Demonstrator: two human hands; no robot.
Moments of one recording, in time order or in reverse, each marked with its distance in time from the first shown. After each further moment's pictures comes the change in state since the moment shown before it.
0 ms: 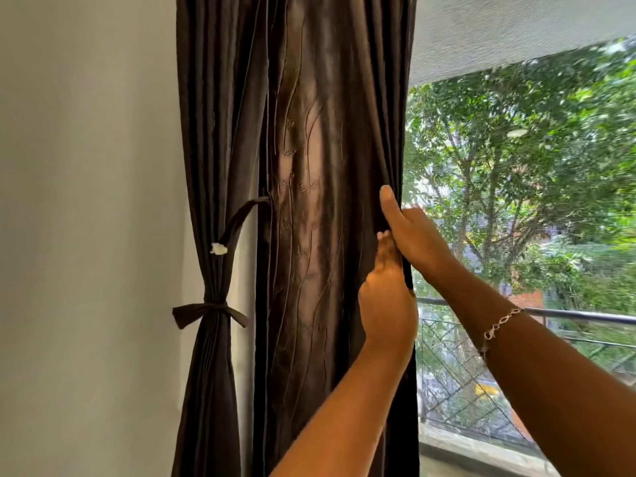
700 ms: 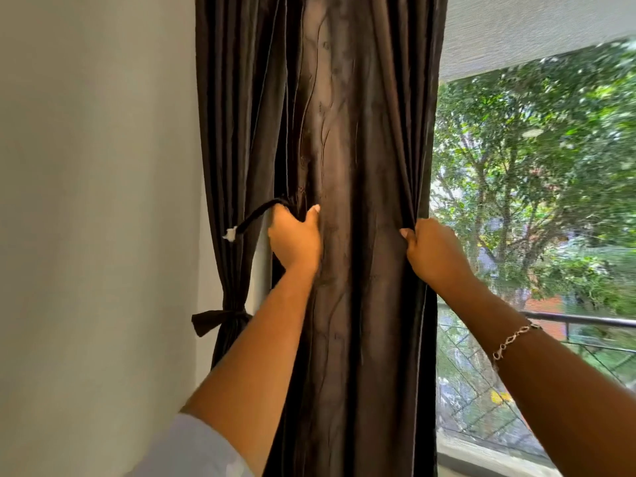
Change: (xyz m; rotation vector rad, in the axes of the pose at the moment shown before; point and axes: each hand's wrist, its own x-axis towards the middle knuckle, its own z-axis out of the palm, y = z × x) left_hand 0.107 -0.077 -0.076 -0.310 0.357 -0.402; right_hand 0.011 0.016 0.021 -0.469 0.073 -0.033
